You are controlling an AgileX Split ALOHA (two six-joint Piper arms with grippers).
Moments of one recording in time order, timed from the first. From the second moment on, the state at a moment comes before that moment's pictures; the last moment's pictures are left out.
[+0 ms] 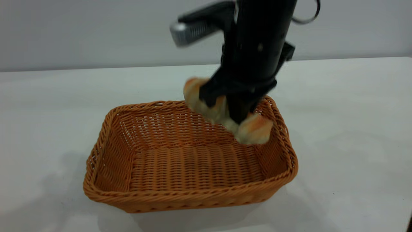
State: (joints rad) left arm -0.17 1.36 -1.10 -0.50 0.75 0.38; right arm 0.69 2.03 -1.39 -0.02 0.73 0.01
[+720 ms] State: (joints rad) left arm -0.17 1.36 -1.10 -0.50 0.75 0.47; right arm 0.69 2.09 -1.39 -0.01 0.64 -0.07
